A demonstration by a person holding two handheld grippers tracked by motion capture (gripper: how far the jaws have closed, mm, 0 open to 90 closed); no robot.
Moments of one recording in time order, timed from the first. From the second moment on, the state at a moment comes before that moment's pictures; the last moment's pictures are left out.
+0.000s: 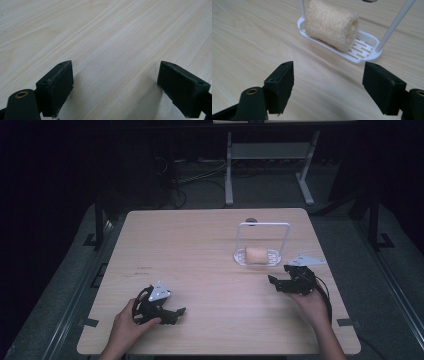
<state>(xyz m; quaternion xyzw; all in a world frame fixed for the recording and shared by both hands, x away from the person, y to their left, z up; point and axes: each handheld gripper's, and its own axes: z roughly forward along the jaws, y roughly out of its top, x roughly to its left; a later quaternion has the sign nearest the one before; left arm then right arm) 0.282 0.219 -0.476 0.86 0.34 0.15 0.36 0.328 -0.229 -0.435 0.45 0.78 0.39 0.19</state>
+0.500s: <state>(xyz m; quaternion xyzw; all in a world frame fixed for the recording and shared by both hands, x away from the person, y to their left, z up) 0.282 0.219 -0.476 0.86 0.34 0.15 0.36 0.293 -0.239 -0.448 0.45 0.78 0.38 0.19</state>
